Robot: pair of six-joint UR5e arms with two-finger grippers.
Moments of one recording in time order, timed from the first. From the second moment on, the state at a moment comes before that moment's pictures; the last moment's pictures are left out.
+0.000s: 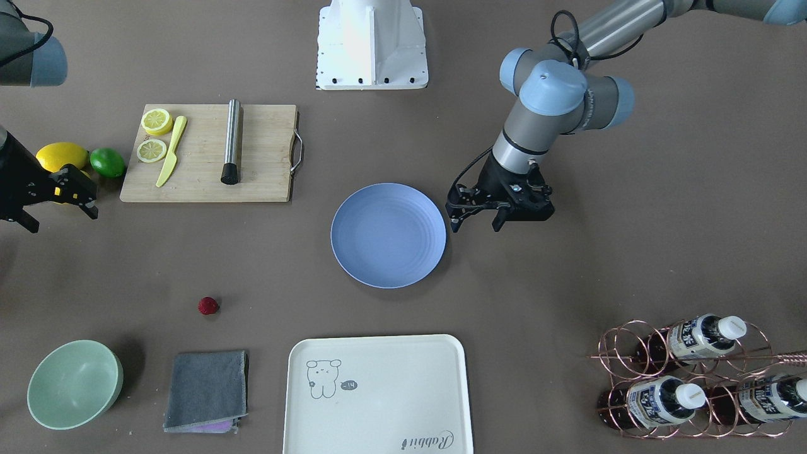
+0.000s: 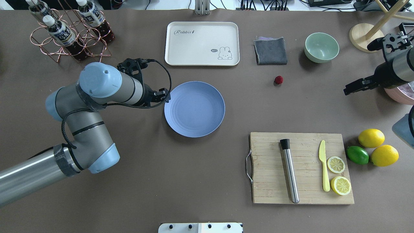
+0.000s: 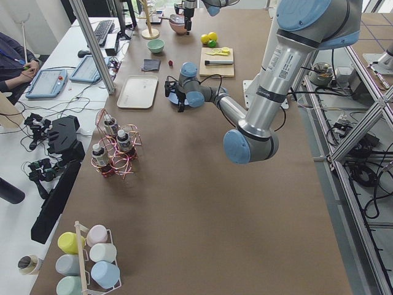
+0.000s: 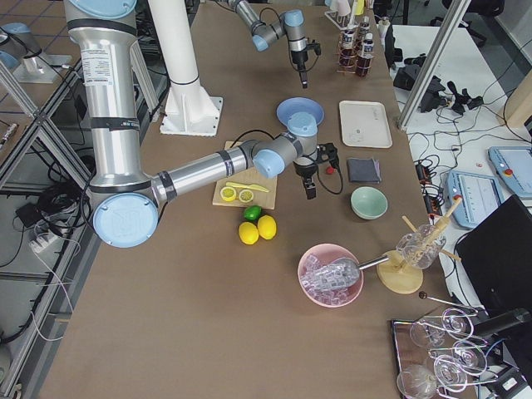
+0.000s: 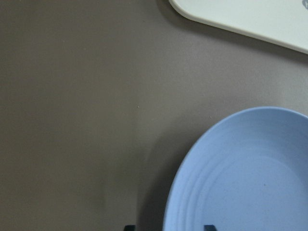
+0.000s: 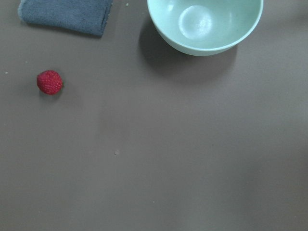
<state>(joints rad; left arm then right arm) -0.70 -2.01 -1.64 -2.06 -1.92 -1.27 1.03 -1.48 1.82 -1.26 2.14 0.60</state>
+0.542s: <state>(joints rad) -1.03 -1.72 -1.72 -2.06 -2.16 -0.83 0.94 -1.27 1.69 -1.31 2.11 0.75</state>
